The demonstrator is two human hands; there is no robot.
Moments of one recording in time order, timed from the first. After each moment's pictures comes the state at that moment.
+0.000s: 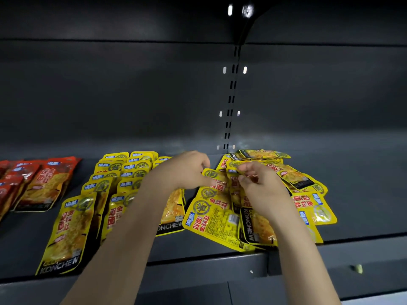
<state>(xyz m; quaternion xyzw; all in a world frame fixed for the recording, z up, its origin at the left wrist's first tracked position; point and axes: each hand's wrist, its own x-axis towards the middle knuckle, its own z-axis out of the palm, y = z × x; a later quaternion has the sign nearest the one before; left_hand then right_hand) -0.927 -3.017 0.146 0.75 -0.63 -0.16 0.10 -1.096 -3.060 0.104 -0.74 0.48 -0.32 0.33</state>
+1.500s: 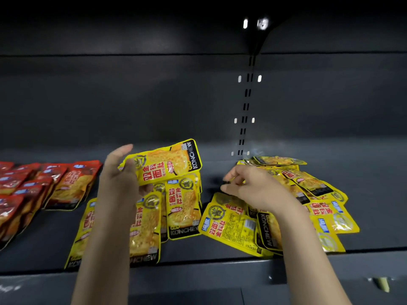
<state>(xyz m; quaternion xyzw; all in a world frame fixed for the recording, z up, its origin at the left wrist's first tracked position) -0.885 -2.930 0.133 0.63 -0.20 -0.14 0.74 -1.065 -3.058 0.125 -0.85 0.38 -0.18 0.32</state>
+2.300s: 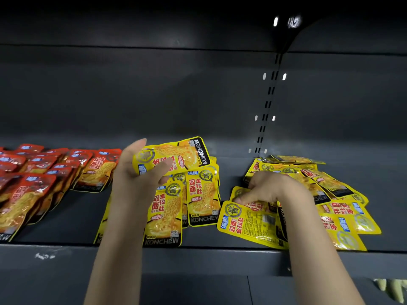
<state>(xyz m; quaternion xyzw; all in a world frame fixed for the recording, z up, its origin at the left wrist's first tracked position) -0.883 -2.894 0.119 0.59 -0.24 -0.14 0.76 -1.042 -3.075 0.117 -0.86 0.46 0.10 0.21</state>
